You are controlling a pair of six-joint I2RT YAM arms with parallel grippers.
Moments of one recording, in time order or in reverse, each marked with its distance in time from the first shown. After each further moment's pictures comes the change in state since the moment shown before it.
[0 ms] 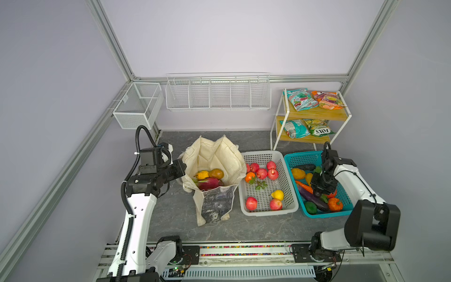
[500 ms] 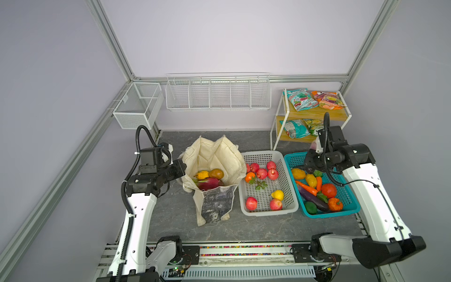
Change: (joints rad) left arm 0.000 0.005 0.000 0.000 0.000 0.000; right arm 0.386 -0.101 0.535 -0.211 0.011 0.092
